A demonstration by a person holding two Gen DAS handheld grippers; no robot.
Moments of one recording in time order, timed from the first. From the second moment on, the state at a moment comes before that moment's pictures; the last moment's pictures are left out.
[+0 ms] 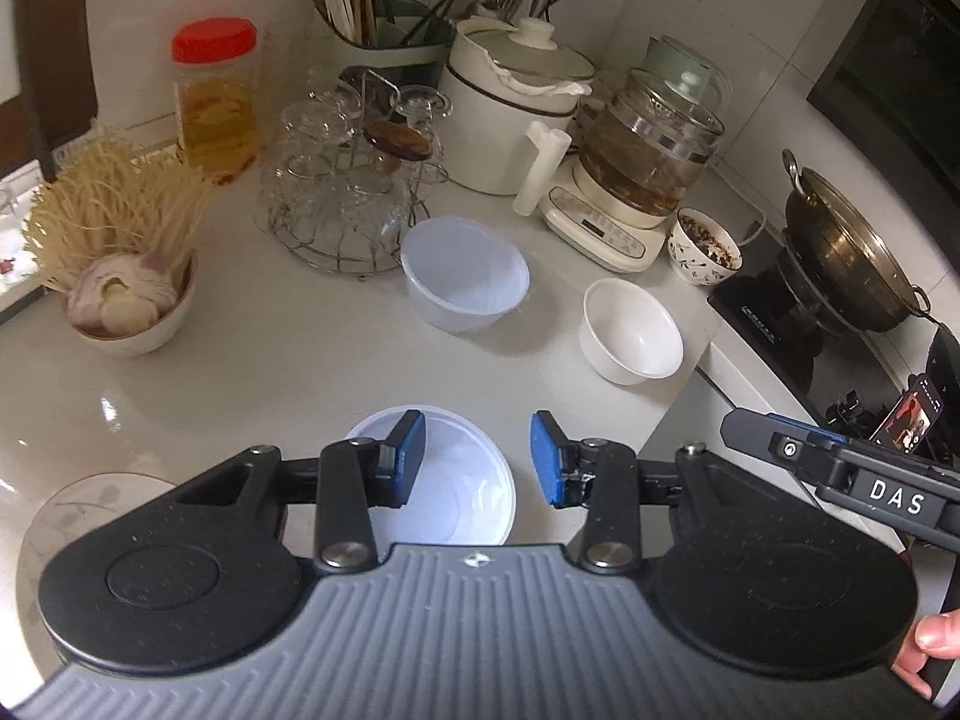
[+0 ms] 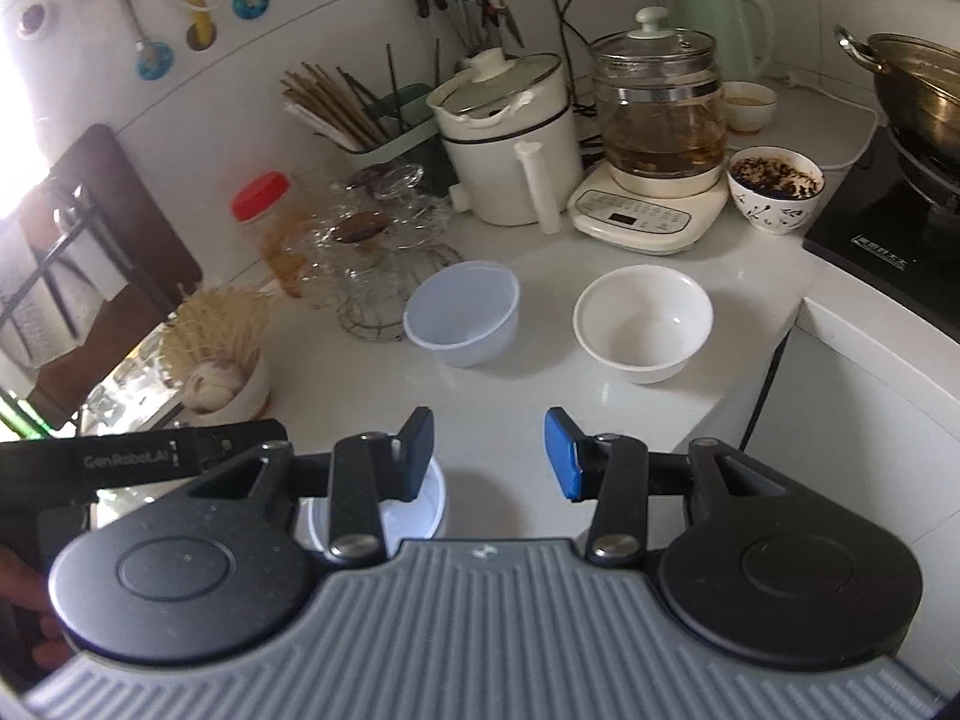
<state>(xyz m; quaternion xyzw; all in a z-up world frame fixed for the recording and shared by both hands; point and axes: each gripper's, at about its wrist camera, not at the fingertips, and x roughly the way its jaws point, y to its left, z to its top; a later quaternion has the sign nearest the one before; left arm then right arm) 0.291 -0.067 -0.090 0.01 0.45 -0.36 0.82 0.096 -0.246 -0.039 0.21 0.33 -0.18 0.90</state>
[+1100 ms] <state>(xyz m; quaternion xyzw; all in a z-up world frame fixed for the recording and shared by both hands) 0.403 -0.191 -0.151 -0.07 0.49 -0.21 0.84 0.269 -0.417 -0.087 0.17 0.37 -0.06 0.91</state>
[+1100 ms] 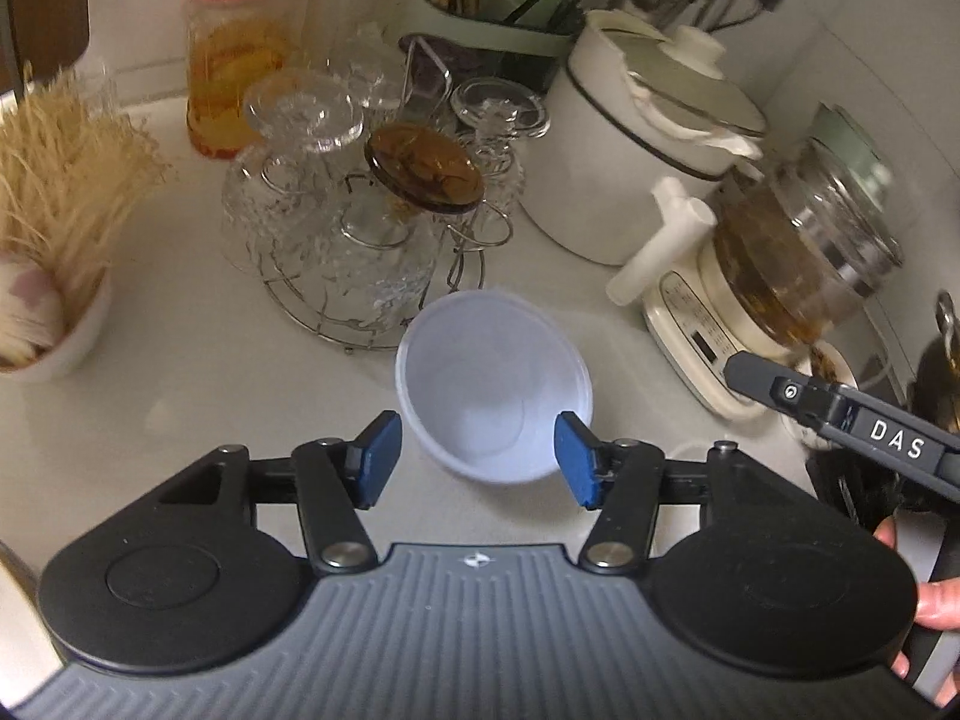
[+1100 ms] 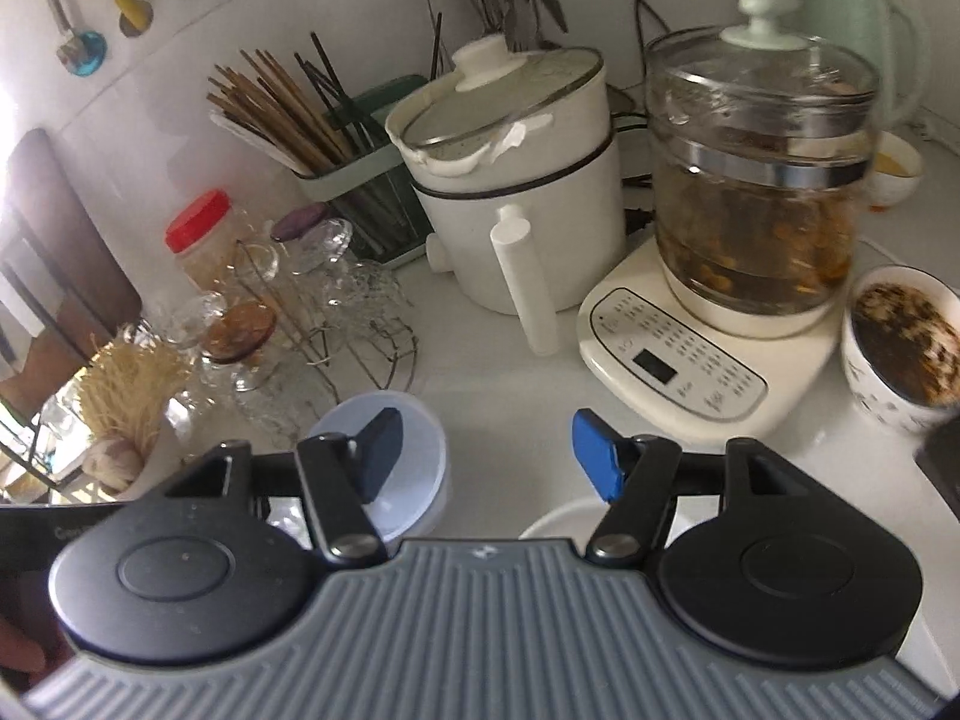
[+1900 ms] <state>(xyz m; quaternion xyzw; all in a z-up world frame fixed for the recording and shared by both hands) 0.465 -0.195 -0.205 -0.11 0.53 -0.10 0.83 0.372 -0.404 -0.156 0.18 0.51 0.05 0.84</state>
